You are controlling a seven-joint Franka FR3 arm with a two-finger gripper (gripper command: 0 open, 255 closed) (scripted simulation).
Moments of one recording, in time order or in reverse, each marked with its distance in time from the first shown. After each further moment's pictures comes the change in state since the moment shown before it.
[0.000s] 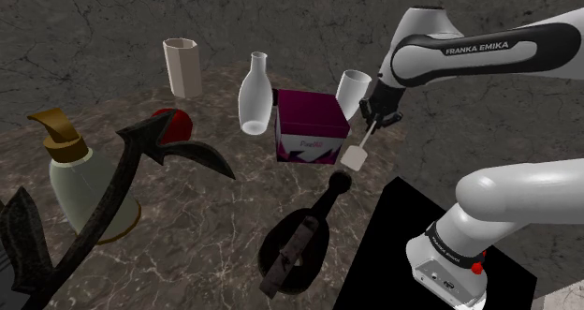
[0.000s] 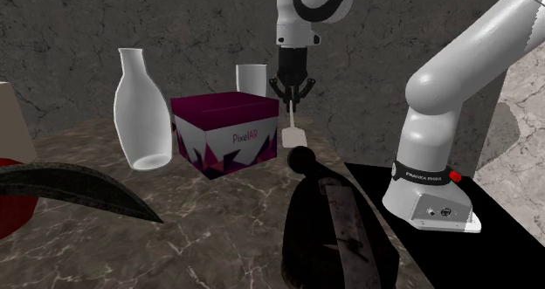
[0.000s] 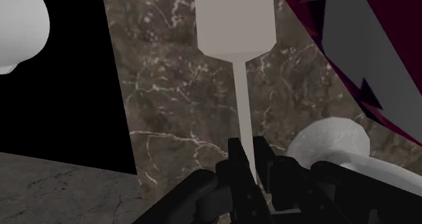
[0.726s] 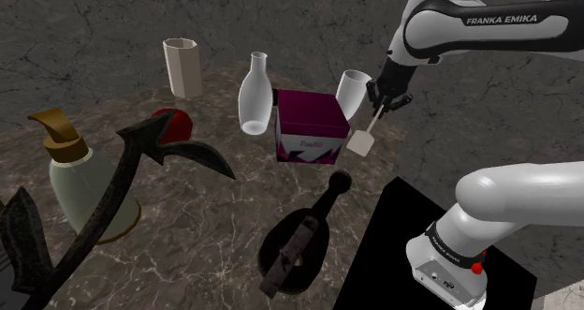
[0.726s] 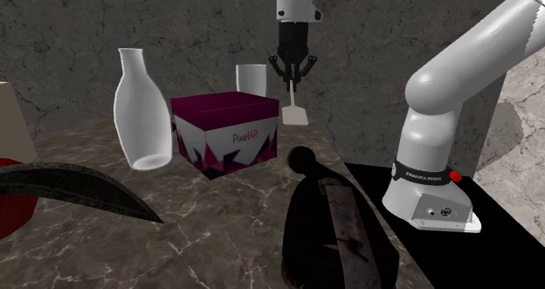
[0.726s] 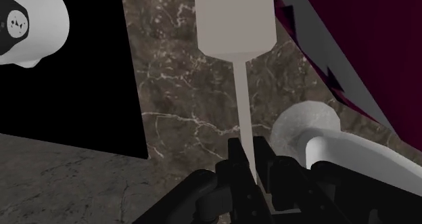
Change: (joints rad) arm -0.007 -0.042 -0.033 0.124 -0.022 -0.165 -0.006
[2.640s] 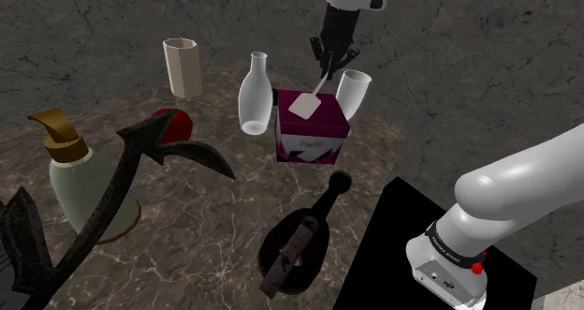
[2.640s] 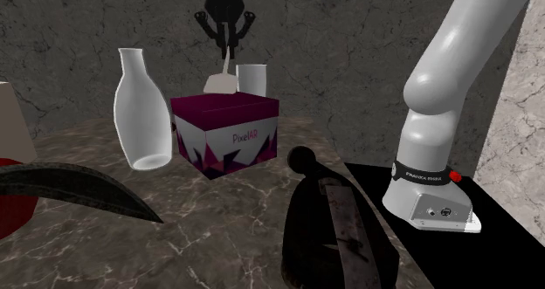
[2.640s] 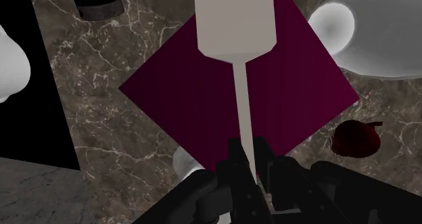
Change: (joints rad) arm -0.034 0.432 0.289 0.607 -0.073 -0.170 0.350
